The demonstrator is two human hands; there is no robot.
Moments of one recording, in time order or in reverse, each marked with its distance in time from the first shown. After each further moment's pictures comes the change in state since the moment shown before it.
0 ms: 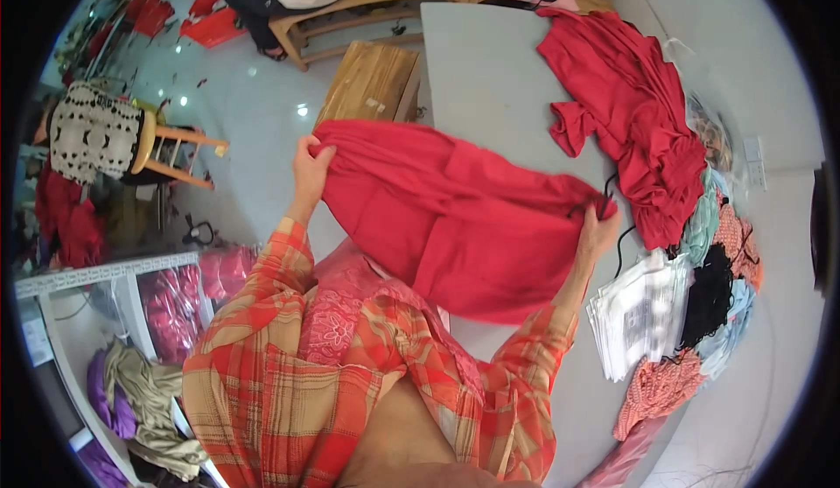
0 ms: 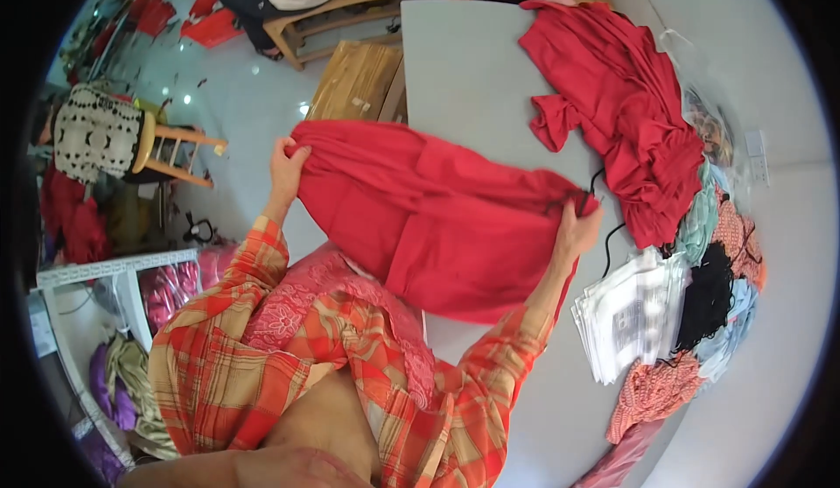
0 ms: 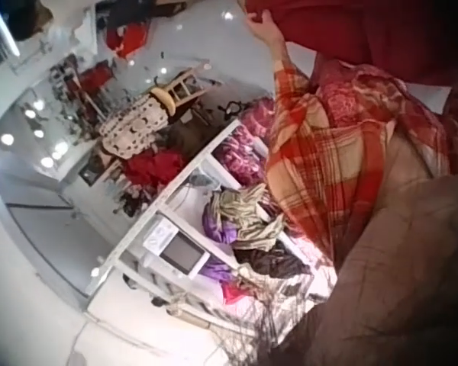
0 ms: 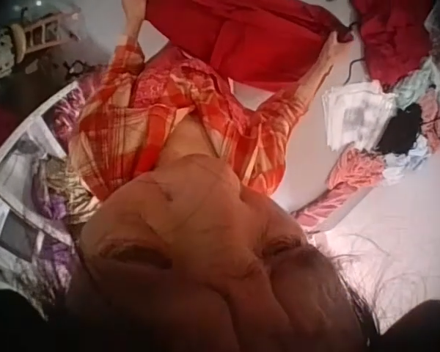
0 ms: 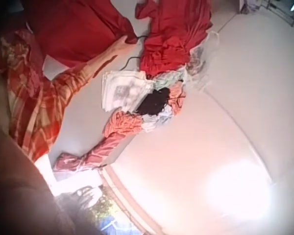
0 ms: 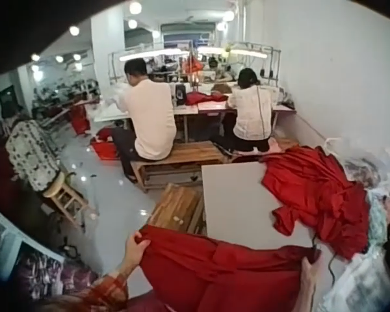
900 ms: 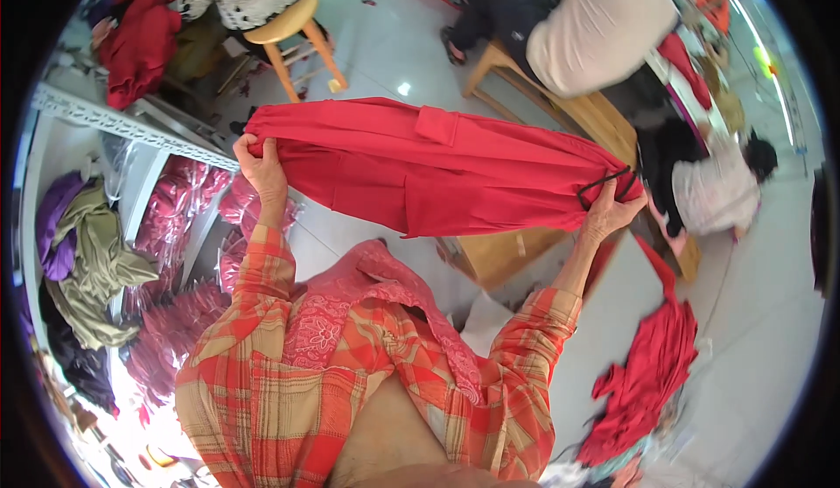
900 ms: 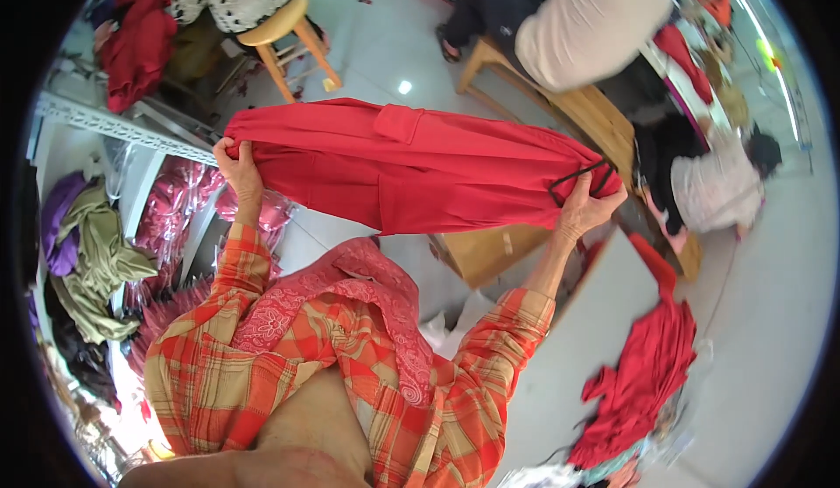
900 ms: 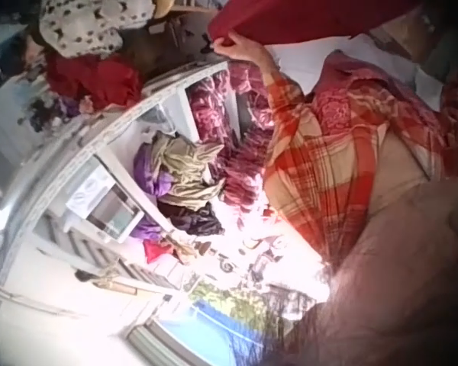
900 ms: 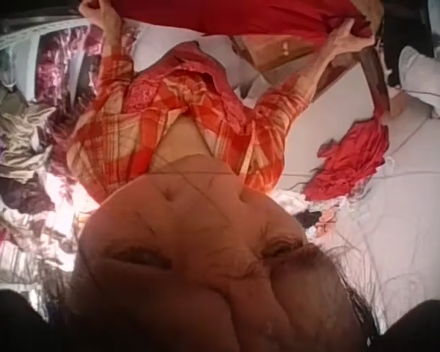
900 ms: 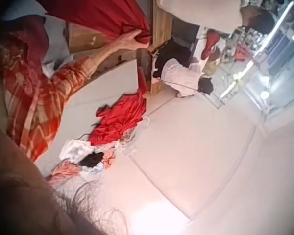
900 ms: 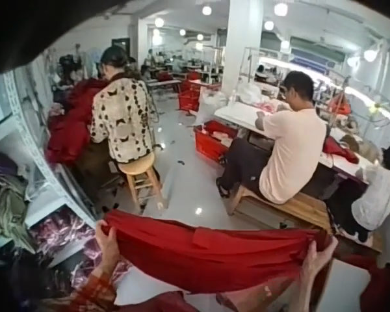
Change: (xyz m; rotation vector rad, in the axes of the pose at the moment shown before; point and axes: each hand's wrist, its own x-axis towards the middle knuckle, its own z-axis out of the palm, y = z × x) left_hand 0.114 -0.116 -0.358 0.096 1.210 0.074; right_hand -0.098 -0.516 0.348 0.725 -0.281 -0.569
